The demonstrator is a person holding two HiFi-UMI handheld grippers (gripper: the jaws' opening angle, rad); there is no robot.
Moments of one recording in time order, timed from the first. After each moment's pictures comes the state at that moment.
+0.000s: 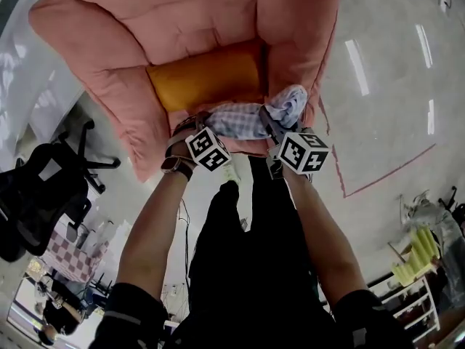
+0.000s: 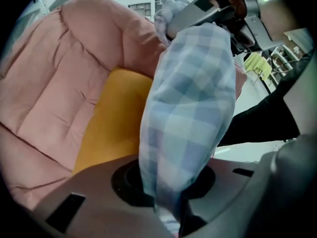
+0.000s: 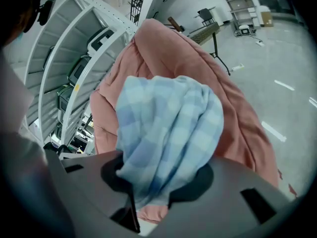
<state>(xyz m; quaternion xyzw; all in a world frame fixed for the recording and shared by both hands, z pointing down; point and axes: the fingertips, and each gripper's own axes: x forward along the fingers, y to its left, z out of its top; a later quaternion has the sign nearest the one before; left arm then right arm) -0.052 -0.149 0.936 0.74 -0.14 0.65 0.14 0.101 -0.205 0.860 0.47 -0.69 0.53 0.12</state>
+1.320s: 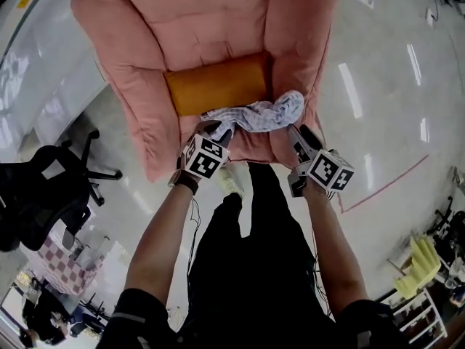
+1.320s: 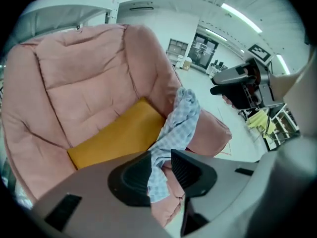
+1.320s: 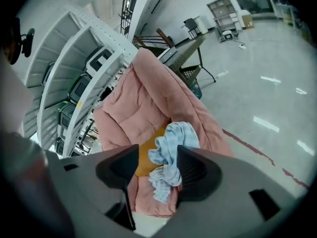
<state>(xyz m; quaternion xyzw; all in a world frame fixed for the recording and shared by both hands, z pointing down) -0.046 -0.156 0.849 0.80 -0.26 0.46 0.28 0.151 -0.166 0.787 0.53 -0.65 0.54 0.07</state>
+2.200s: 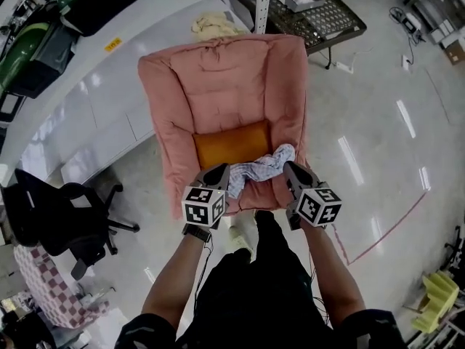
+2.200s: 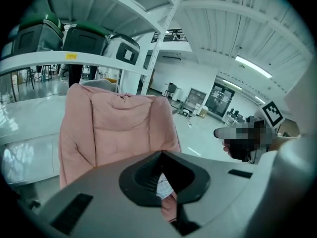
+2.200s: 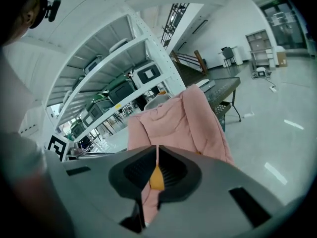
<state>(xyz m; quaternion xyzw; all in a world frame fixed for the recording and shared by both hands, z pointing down) -0.075 -0.171 0.615 0.82 -0.44 0.21 0.30 0.100 -0.164 0.593 0.50 -0.78 0.37 0.07</state>
